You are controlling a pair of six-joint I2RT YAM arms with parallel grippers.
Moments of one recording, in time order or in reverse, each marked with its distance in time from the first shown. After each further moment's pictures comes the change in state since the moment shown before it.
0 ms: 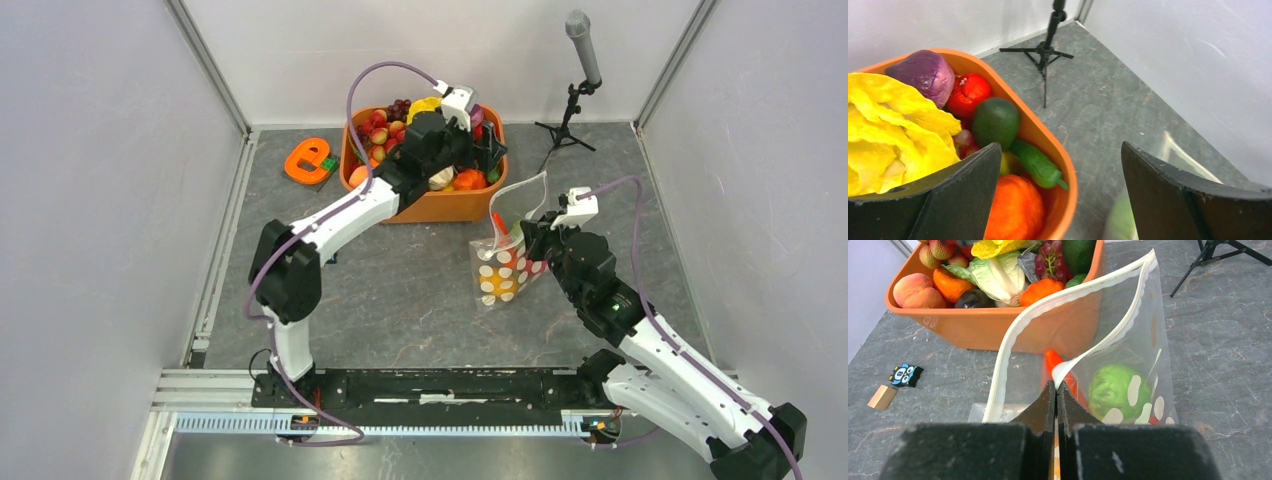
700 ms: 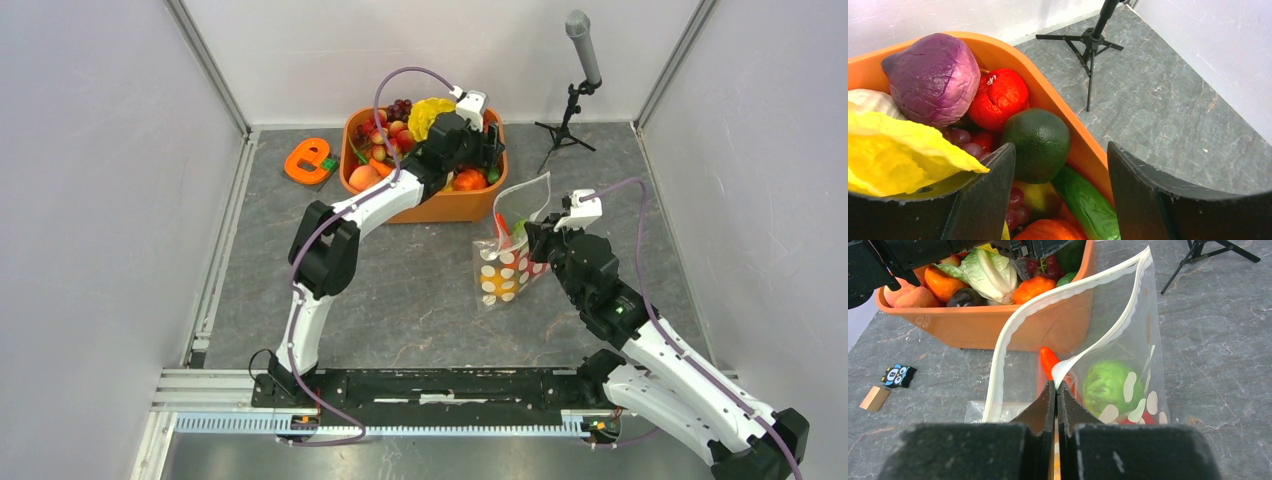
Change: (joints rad) left arm 0.036 0.327 0.235 0.009 -0.095 0.038; right arm 0.000 -0.029 0.000 -0.039 0.026 -0.002
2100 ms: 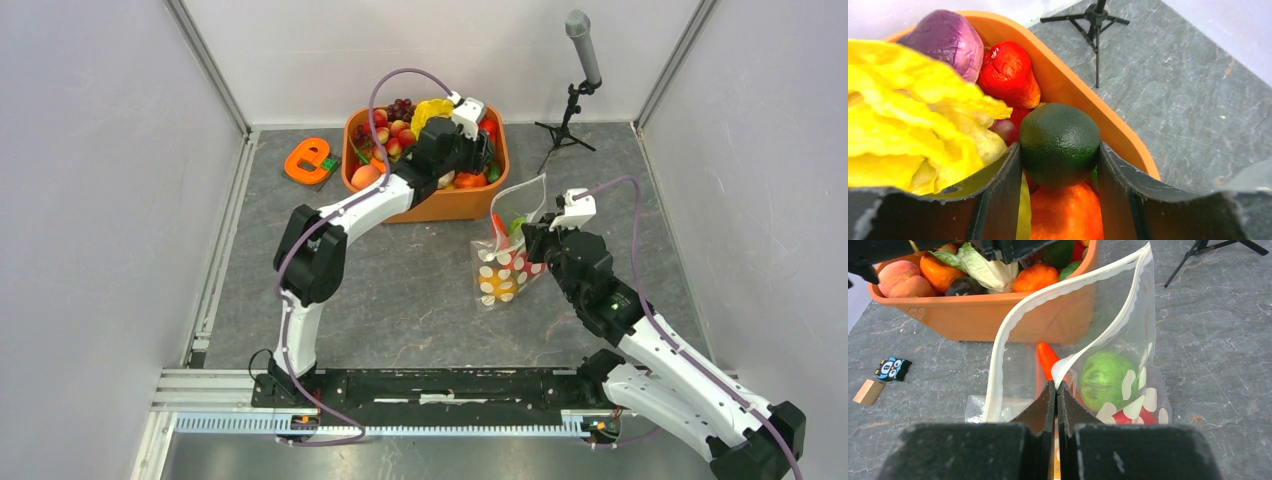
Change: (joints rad) left arm 0.005 -0.073 -0.099 -0.028 0.034 0.131; right arm 0.000 0.034 -0.001 0.000 -0.009 -0.002
